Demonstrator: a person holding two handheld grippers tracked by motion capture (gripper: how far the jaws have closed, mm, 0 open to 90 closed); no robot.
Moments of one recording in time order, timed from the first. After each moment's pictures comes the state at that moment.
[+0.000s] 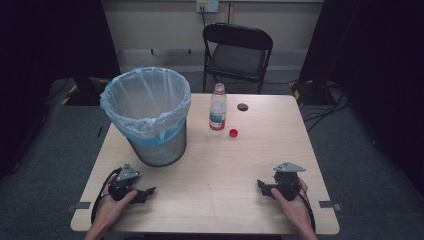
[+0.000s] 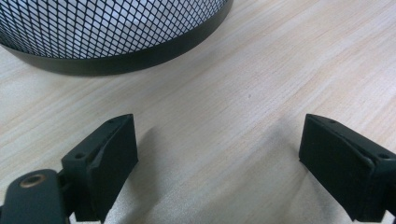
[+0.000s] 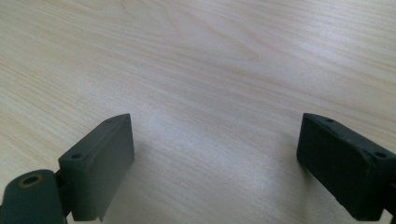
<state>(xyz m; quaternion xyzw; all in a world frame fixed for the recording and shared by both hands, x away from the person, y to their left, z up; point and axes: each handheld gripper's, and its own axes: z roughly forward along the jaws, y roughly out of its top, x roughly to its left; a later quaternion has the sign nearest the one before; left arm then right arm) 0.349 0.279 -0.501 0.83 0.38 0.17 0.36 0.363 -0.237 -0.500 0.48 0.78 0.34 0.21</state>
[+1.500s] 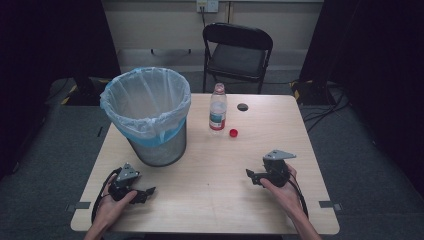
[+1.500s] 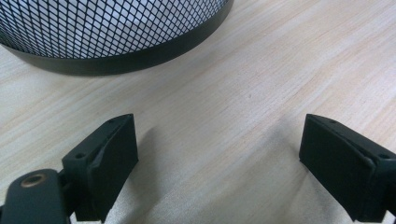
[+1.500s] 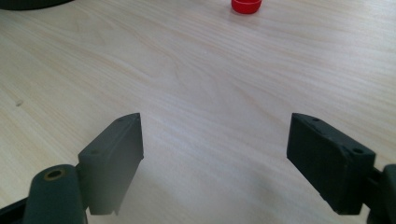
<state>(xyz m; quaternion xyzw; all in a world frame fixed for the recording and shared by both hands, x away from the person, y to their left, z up) 0.349 0.279 -0.501 0.83 0.38 0.17 0.36 0.391 -0.206 -0.472 0.43 0.80 0.38 0.18</state>
